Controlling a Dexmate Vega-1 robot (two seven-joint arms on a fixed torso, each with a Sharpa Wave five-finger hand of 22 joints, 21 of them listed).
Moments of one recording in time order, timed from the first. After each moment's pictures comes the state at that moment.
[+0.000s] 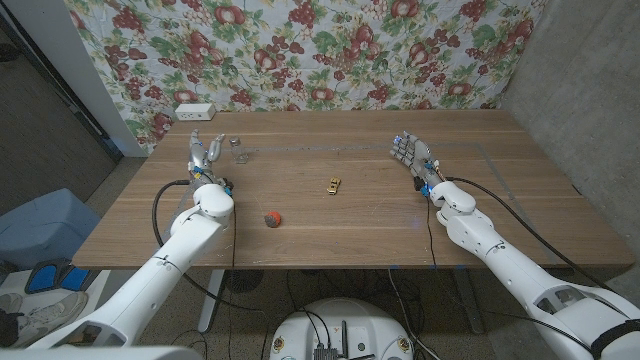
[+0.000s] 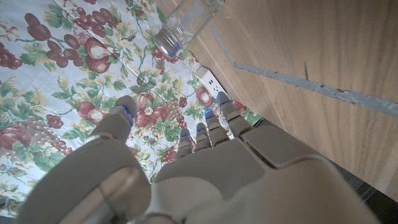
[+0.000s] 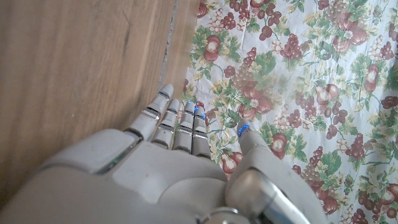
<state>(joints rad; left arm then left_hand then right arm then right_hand) 0.95 0.51 0.29 -1.59 -0.19 0.19 0.82 0.41 0.00 0.67 -0.19 0.17 -0.02 0.00 0.22 0.18 -0.03 0.02 0.21 0.19 0.11 0.00 0.21 0.19 0.13 0.05 0.42 0.18 -0.77 -0.41 -0.41 -1.17 0.67 0.27 0.05 0.32 0.16 0.48 -0.06 0.19 0.38 0.06 0.19 0.18 0.38 0.02 0.21 0.21 0.21 0.00 0.32 0.36 0.42 0.03 0.22 0.18</state>
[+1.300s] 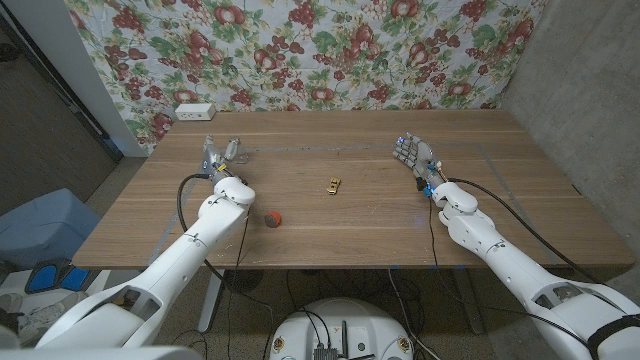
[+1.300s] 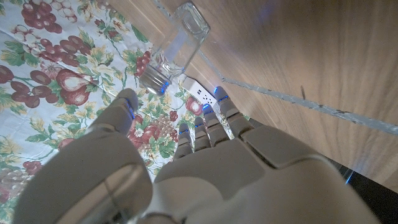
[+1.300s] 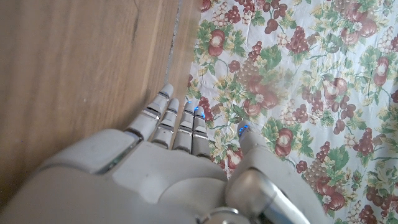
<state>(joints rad) 0.78 0.43 0.41 -1.41 -0.14 0.34 0.88 0.51 -0.02 0.65 -0.19 0.17 0.04 0.01 0.24 0.18 0.05 0.00 0.23 0.19 0.19 -0.03 0.23 0.19 0.20 0.03 0.43 0.19 -0.75 -0.40 -0.40 -1.12 0.68 0.28 0.07 0.32 0.16 0.48 -0.07 0.19 0.39 0.06 0.19 0.18 0.39 0.03 0.21 0.21 0.21 0.00 0.32 0.36 0.42 0.03 0.22 0.18</state>
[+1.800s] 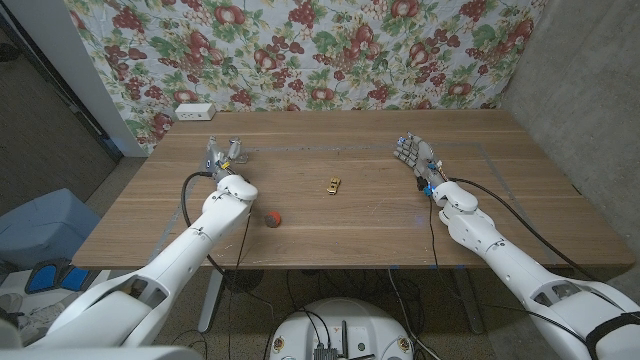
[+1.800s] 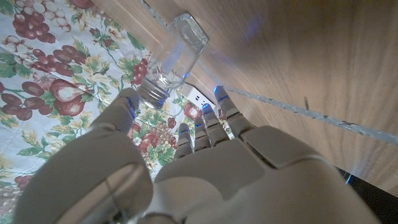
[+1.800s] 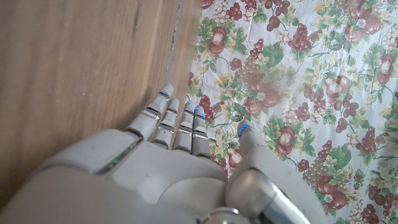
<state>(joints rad) 0.72 0.42 0.44 -1.33 -0.15 0.35 0.87 0.52 -0.02 0.65 -0.19 0.17 0.04 0.01 0.24 0.18 0.05 0.00 0.23 0.19 0.20 -0.03 0.23 0.19 0.21 0.03 0.43 0.19 -0.74 -0.40 -0.40 -1.10 0.67 0.28 0.07 0.32 0.16 0.48 -0.07 0.19 0.39 0.06 0.19 0.18 0.39 0.02 0.21 0.21 0.21 0.00 0.32 0.36 0.42 0.03 0.22 0.18</state>
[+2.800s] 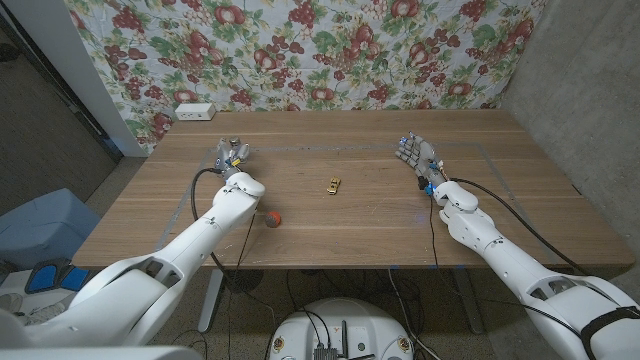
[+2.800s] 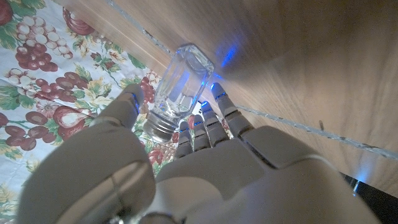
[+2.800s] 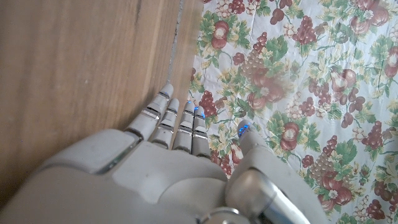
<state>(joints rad) 0.63 0.38 0.51 -1.19 -0.14 0.36 0.85 0.62 0.01 0.64 -0.19 0.18 0.07 0.03 0.24 0.18 0.10 0.00 0.22 0.19 0.24 -0.04 0.23 0.19 0.28 0.00 0.45 0.19 -0.72 -0.38 -0.40 -1.04 0.68 0.29 0.08 0.31 0.17 0.48 -0.07 0.19 0.39 0.06 0.19 0.18 0.39 0.03 0.21 0.21 0.21 0.00 0.32 0.36 0.42 0.03 0.22 0.18</state>
